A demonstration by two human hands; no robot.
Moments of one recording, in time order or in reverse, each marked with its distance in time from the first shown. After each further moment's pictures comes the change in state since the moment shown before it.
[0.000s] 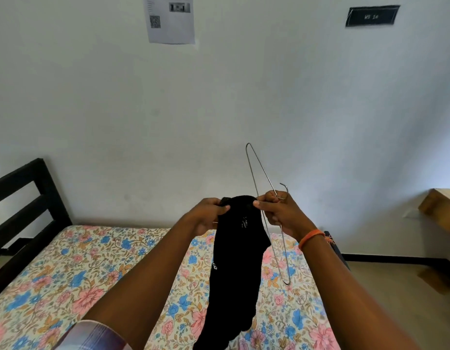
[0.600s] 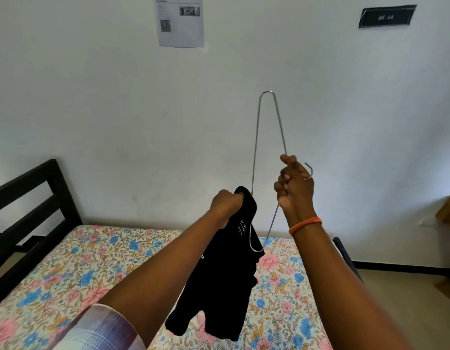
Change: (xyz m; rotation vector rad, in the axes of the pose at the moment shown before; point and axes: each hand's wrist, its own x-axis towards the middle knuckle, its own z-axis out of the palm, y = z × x) left_hand 0.012 0.034 0.036 0.324 0.428 -0.003; right_hand 0.039 -0.048 0.024 0.598 0.366 -0.249
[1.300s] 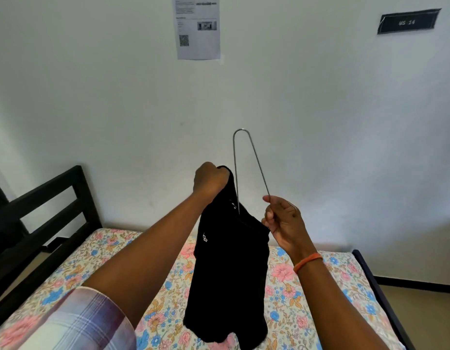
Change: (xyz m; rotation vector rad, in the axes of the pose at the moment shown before) left_hand -0.001 0.043 -0.085 0.058 0.324 0.176; right_hand -0.038 0.053 -0.017 0.003 -0.338 0.228
